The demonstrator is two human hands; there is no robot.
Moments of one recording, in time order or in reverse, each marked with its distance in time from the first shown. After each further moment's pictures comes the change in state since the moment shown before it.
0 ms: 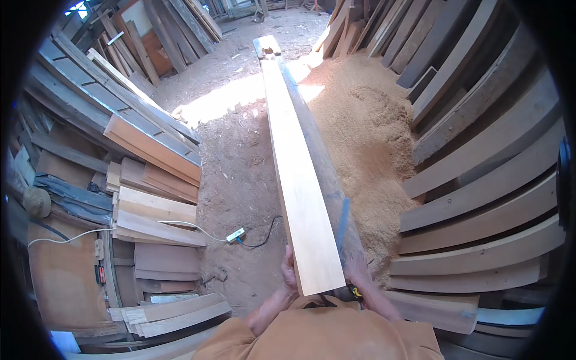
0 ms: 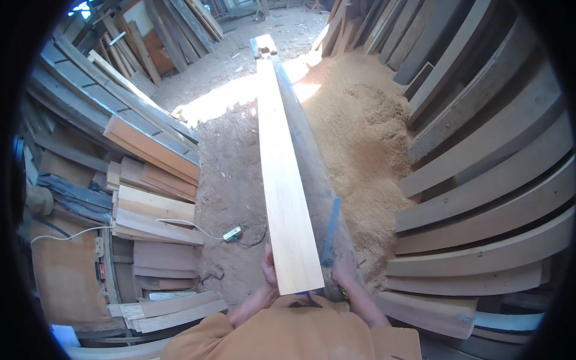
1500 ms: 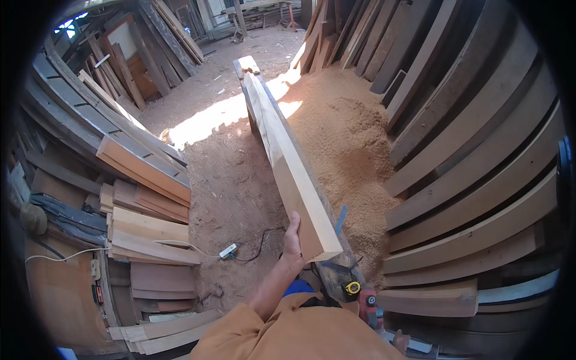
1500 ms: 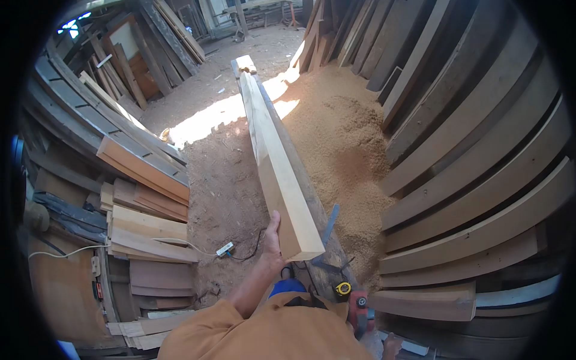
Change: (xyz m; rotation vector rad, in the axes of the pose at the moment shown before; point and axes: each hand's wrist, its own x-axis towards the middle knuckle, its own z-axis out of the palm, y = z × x) left_hand 0.064 -0.001 0.082 0.391 0.164 0.012; right_hand -0.375 0.175 0.170 0.358 0.136 1.509
